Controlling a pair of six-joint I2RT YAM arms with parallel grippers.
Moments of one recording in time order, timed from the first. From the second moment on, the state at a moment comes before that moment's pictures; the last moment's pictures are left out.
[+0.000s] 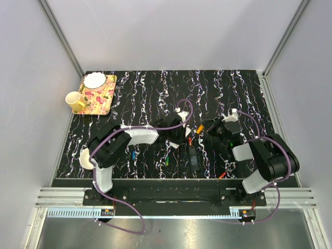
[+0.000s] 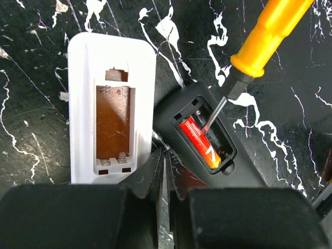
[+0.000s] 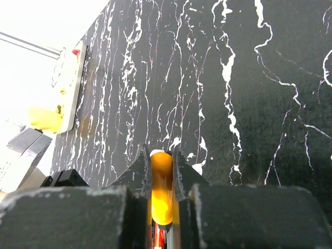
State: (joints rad) left arm -0.83 1.90 1.07 0.03 0.17 -0.45; right arm 0.29 1.56 0.33 1.00 -0.11 0.86
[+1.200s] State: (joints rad) left arm -0.85 1.65 0.95 0.08 0.24 -0.50; right arm 0.24 1.69 0.31 1.06 -0.20 1.04
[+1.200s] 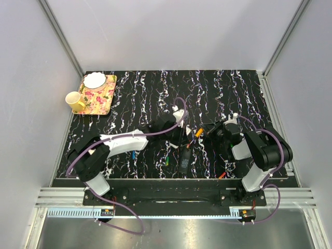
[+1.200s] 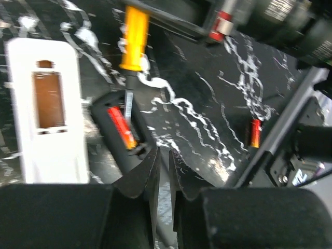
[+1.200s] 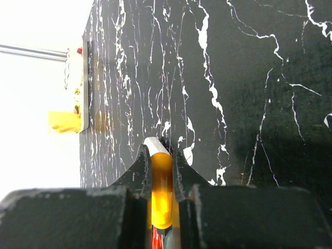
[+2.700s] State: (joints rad) left arm -0.98 1.72 0.69 0.38 0.29 -0.70; right arm 0.21 1.90 0.27 1.33 -0.24 1.27
